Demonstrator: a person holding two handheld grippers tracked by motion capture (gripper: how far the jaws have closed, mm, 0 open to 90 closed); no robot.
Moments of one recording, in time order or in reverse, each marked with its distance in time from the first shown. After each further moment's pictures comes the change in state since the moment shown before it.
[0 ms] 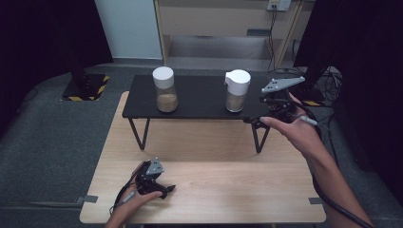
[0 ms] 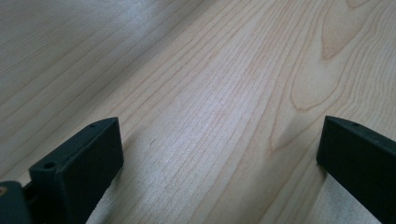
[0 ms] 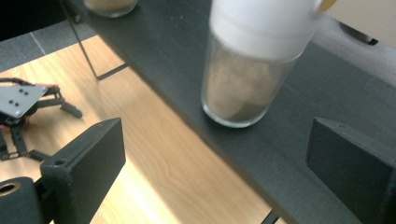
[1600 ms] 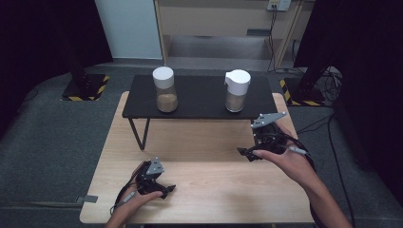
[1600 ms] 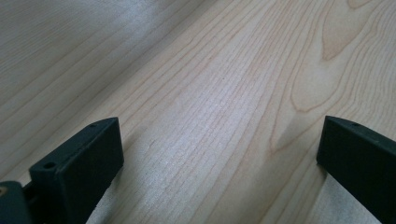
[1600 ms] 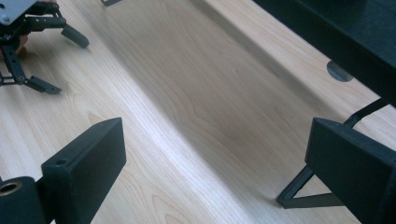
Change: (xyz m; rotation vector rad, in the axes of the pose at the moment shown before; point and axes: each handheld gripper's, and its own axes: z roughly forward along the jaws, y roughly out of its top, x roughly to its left) left arm 0.000 0.000 0.000 0.000 0.002 -0.001; right arm 0.033 -0.046 0.033 0.161 0.030 -0.026
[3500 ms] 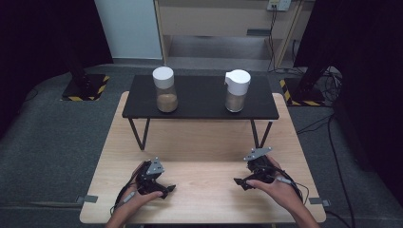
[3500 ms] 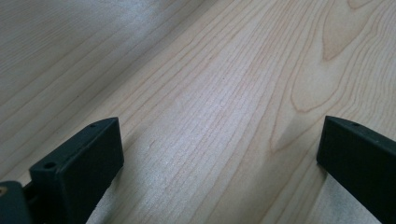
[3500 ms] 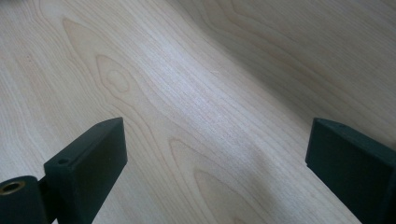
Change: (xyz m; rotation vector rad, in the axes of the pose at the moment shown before) left arm 0.000 0.000 0.000 -0.001 0.001 -0.002; right arm 0.013 -0.091 0.084 0.103 0.076 0.073
